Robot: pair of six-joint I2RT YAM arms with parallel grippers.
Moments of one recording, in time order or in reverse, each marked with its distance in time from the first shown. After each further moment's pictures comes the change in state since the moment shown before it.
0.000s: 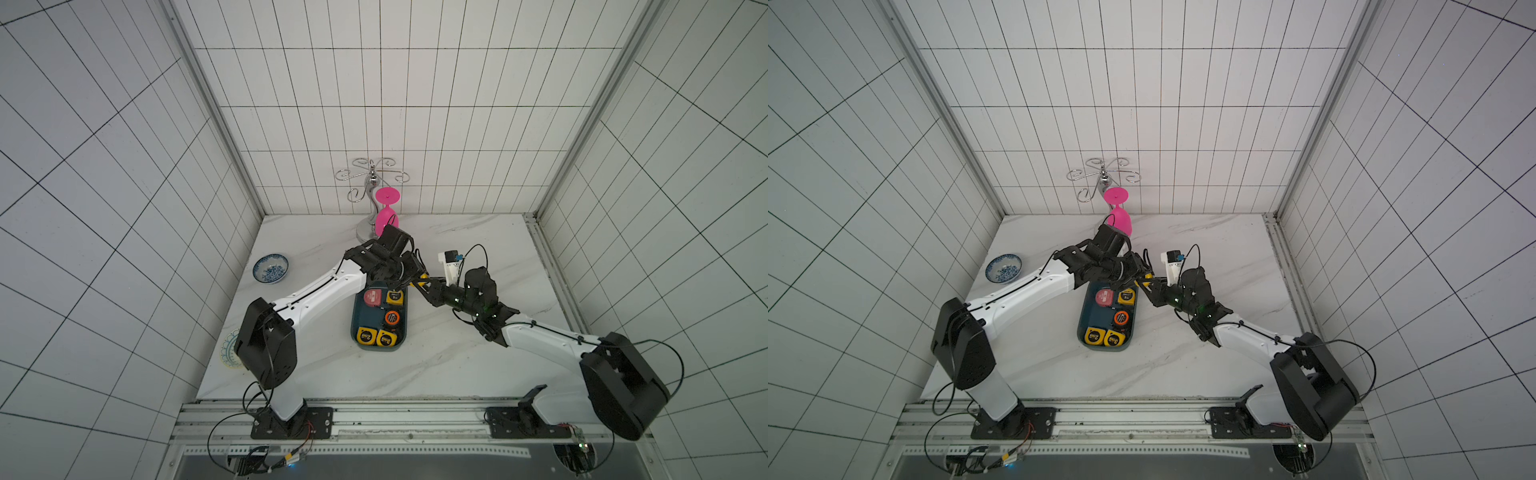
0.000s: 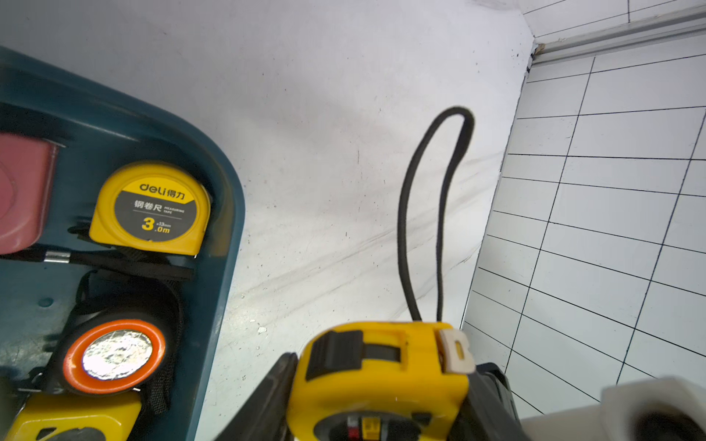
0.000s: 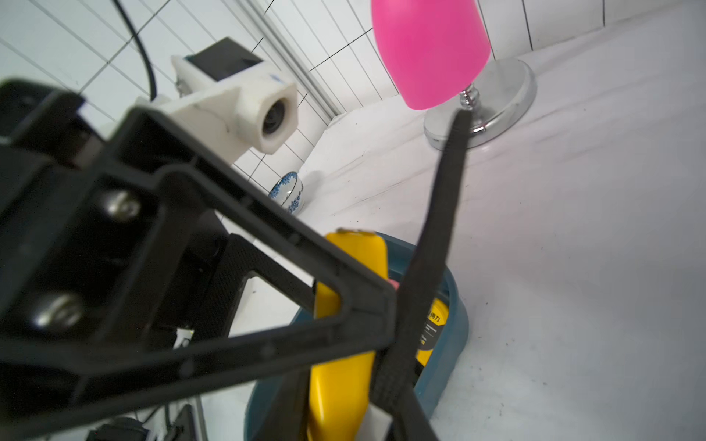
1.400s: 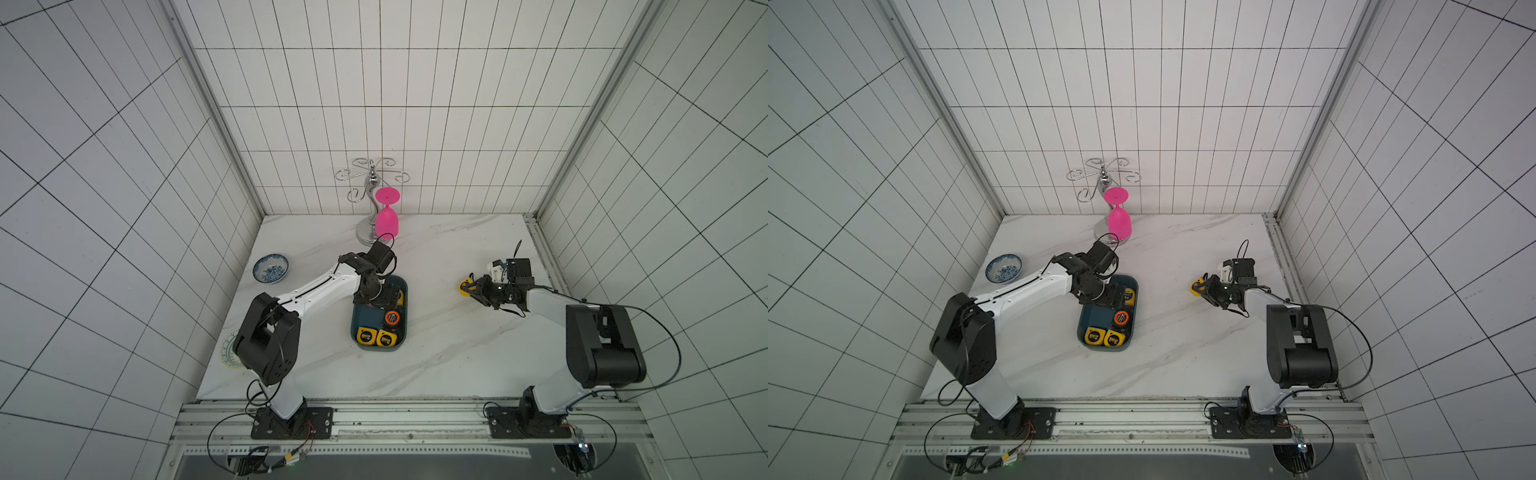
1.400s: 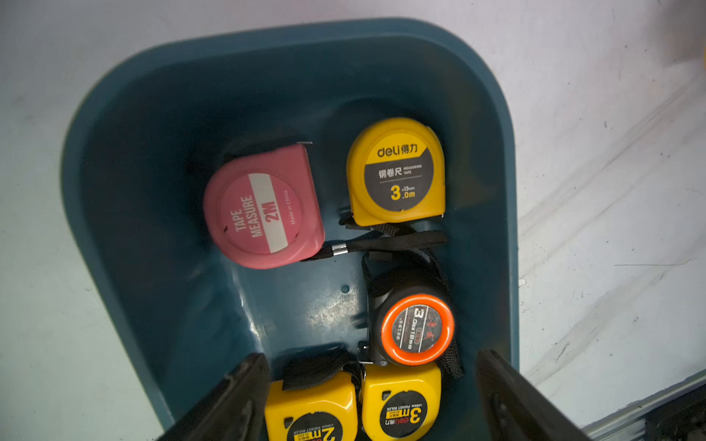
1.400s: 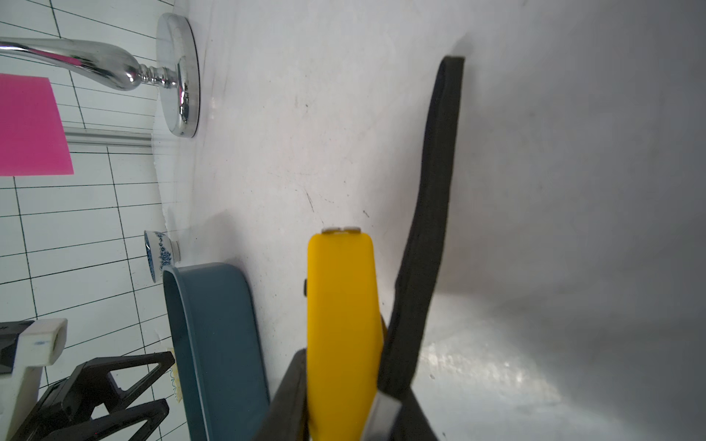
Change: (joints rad) left arm 0.082 0.018 -0.157 -0.269 -0.135 0.727; right arm -0.591 0.248 0.140 -0.591 -0.298 0.018
